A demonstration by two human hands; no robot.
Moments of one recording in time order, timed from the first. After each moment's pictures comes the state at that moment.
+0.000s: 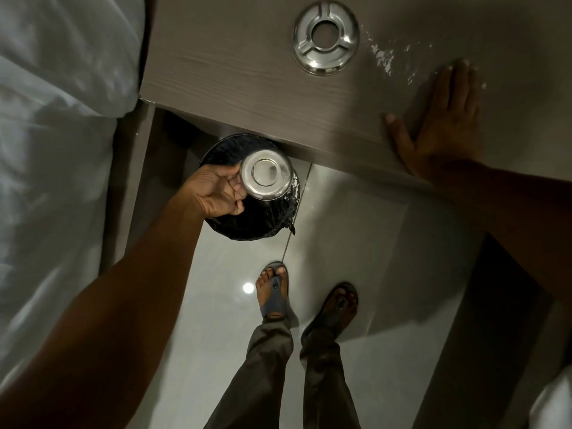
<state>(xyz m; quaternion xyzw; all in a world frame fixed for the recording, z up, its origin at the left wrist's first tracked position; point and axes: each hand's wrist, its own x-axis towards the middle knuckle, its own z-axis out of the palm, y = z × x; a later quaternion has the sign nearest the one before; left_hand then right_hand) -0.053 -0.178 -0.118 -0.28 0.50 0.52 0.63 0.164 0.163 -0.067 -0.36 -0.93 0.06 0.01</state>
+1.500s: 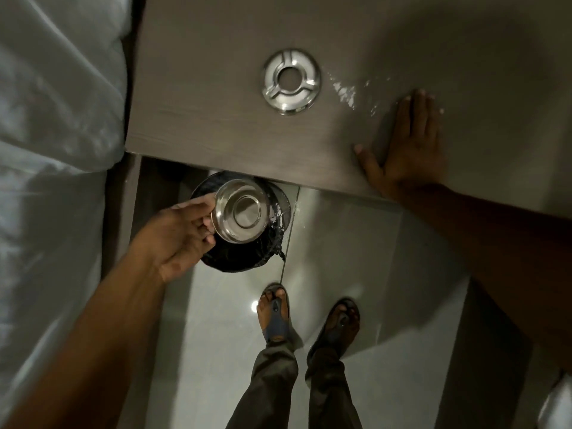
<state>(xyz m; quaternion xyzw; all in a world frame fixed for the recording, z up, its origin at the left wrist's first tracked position) -0.031 -0.146 0.027 -0.19 0.60 0.55 0.54 0.164 0.171 -0.075 -0.37 -0.92 0.06 0.03</state>
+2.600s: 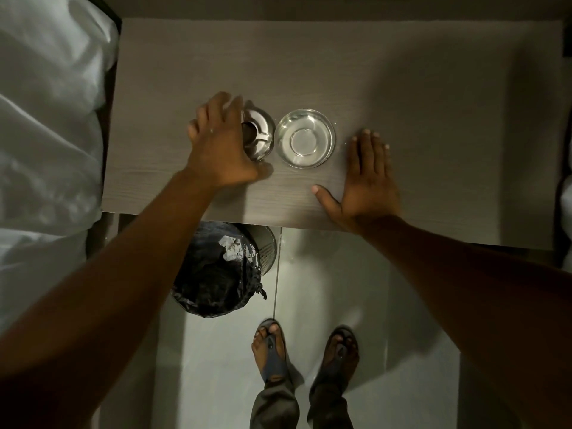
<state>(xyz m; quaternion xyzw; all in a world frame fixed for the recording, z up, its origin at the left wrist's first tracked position) -0.085 0.052 0.002 0.45 0.87 0.06 0.18 0.160 0.165 -0.071 -0.36 -0.93 0.09 0.04</state>
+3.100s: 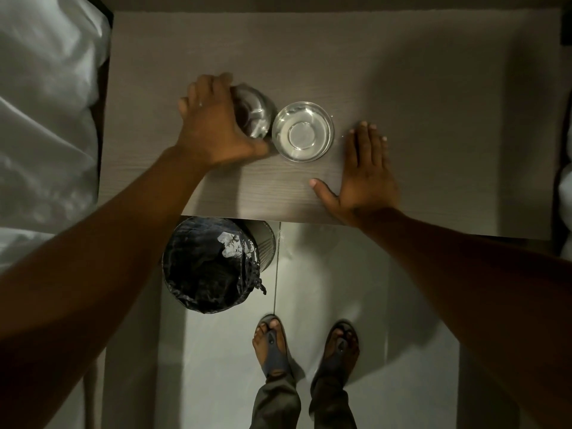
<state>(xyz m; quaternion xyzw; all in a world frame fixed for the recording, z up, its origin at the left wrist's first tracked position) -0.097 0.069 0.006 0.45 0.87 0.08 0.17 0.162 0.165 -0.067 -0.36 -0.93 0.10 0.02</state>
